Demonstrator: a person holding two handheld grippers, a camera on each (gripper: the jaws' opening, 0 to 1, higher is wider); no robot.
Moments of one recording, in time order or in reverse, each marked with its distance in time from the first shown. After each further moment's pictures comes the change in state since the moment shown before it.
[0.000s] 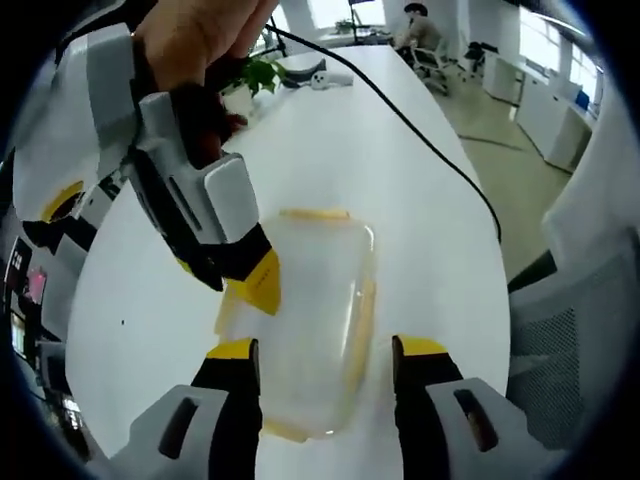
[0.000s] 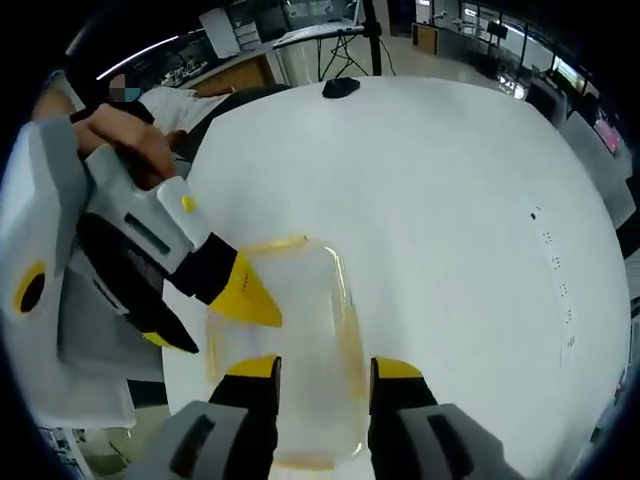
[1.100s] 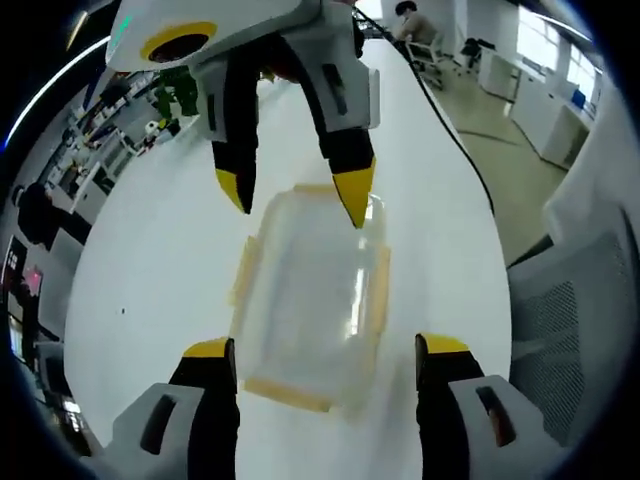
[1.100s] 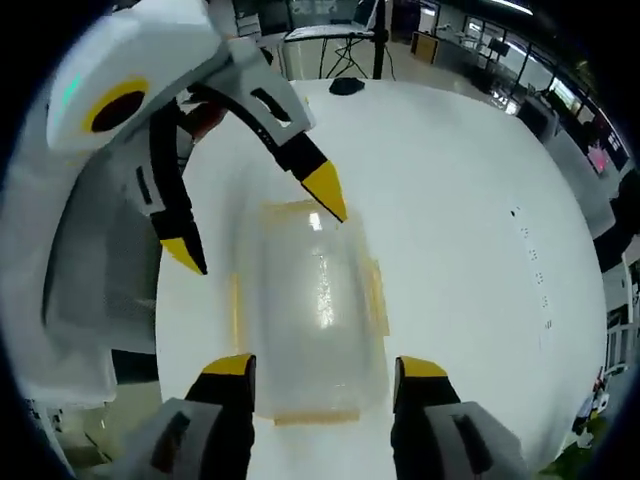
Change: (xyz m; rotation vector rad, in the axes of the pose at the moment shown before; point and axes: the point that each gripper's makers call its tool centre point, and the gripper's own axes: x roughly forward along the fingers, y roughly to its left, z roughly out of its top) left arm -0.009 0.017 -0.023 0.017 0.040 -0.026; right arm -0.018 0.024 -0.036 -0.086 0.033 -0.118
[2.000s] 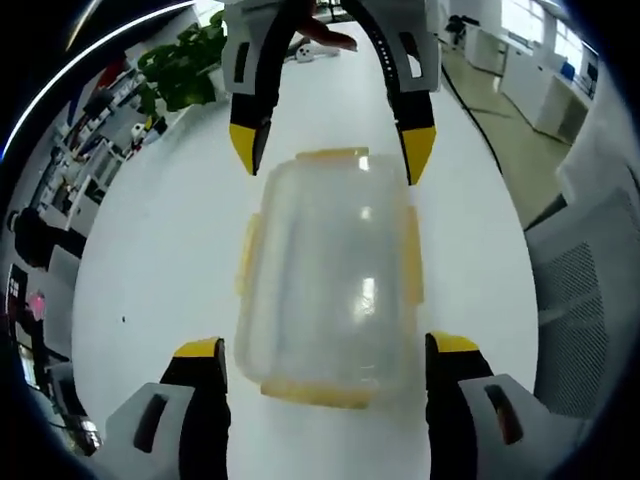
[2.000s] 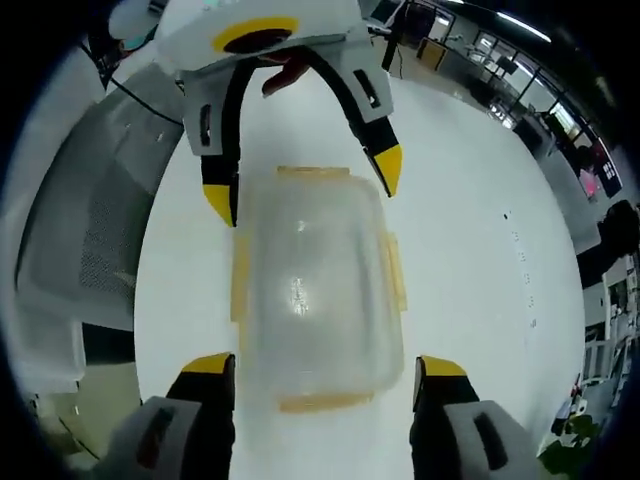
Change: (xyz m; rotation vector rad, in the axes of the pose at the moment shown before) left arm 0.022 0.016 -0.018 0.095 0.060 -0.012; right arm 0.012 0.005 -0.025 -0.062 0.034 -0.109
